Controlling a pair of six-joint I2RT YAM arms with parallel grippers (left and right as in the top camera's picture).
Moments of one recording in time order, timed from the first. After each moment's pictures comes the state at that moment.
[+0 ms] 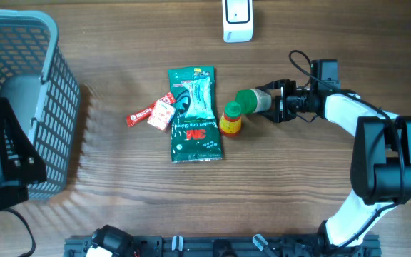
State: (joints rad) left arm -0.42 0.67 1.61 -0.54 -0.43 0.09; right arm 0.01 1.93 1.02 -0.19 -0.86 1.49
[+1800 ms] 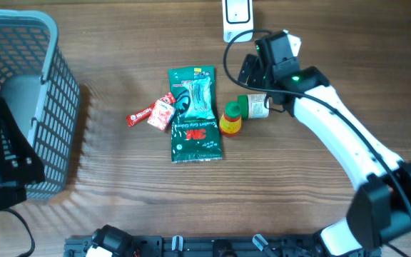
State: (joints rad) left arm -0.42 0.67 1.61 -0.52 -0.43 0.09; right arm 0.40 1.72 1.33 -0.61 0.21 0.60
